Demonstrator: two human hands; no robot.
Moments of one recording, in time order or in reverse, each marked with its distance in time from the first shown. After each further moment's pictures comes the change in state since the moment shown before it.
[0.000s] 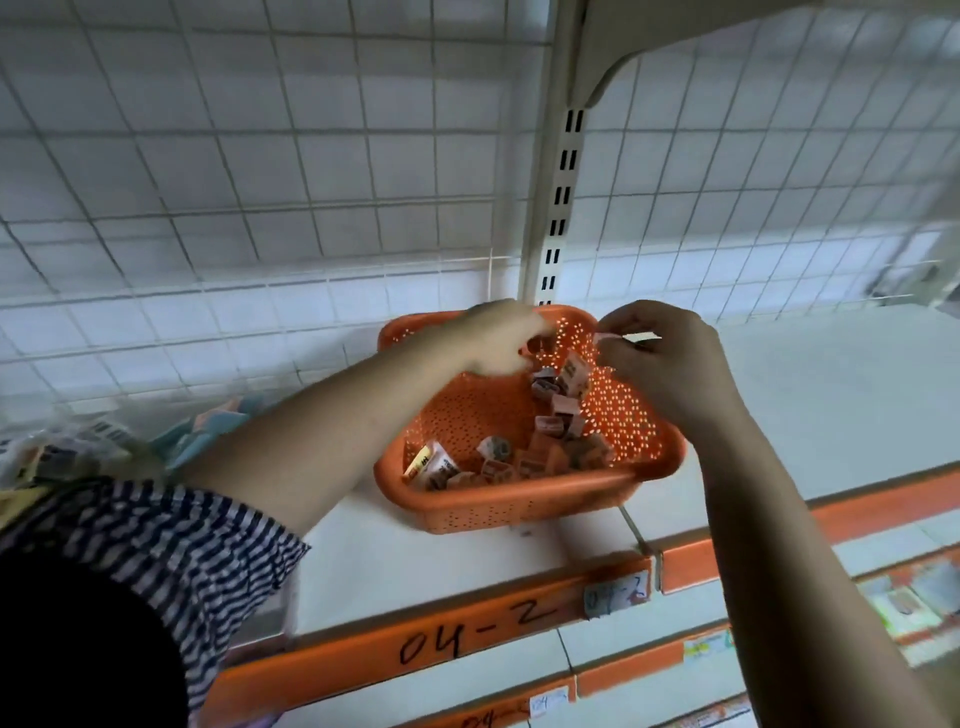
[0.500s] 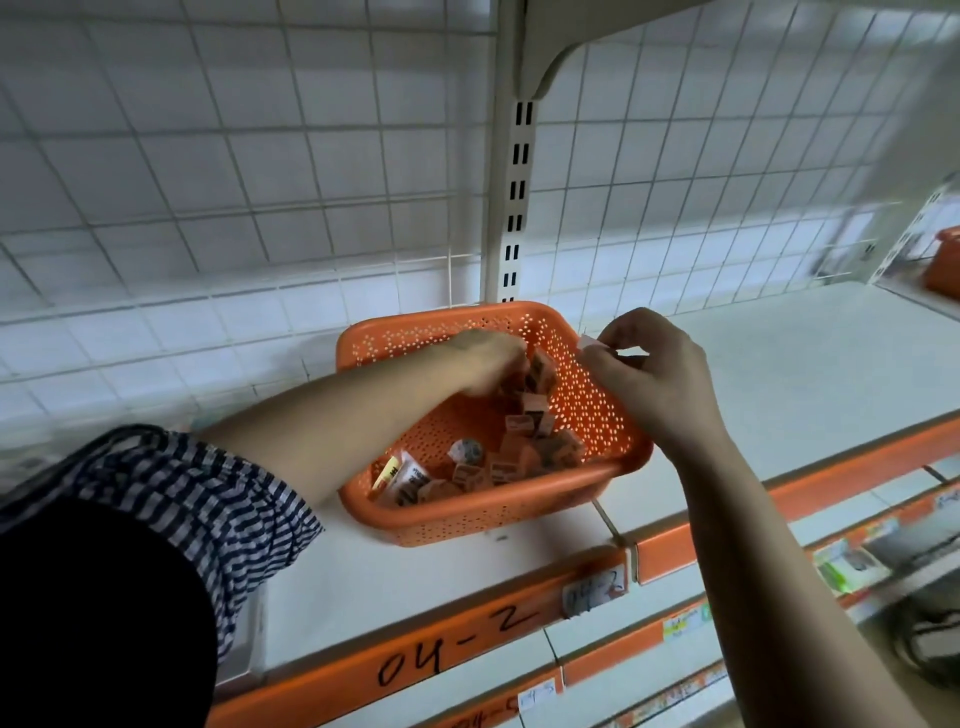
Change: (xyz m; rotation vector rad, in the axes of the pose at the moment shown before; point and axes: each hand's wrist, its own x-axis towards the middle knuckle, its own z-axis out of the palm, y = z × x) left_hand 0.040 0.009 0.042 0.126 -0.185 0.002; right_hand -0.019 0.017 -0.006 0.051 0.163 0.049
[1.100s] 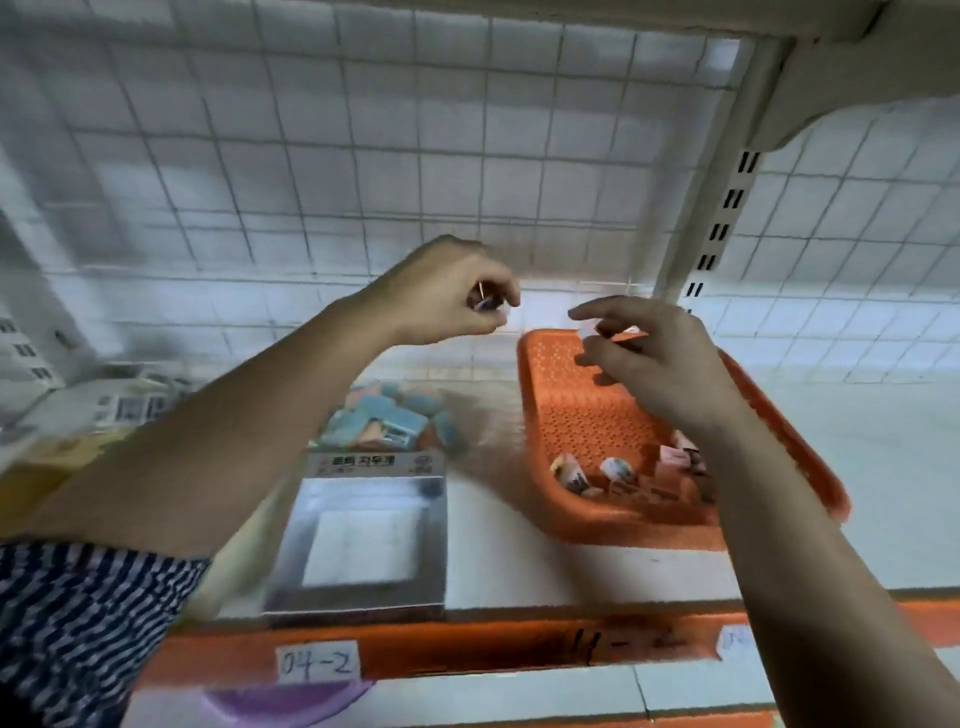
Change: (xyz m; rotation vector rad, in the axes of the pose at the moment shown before) left_hand -0.217 -0.102 -0.071 -0.274 0.556 -0.096; right_hand -0.010 -0.106 0.088 0.119 -0.464 -0.258
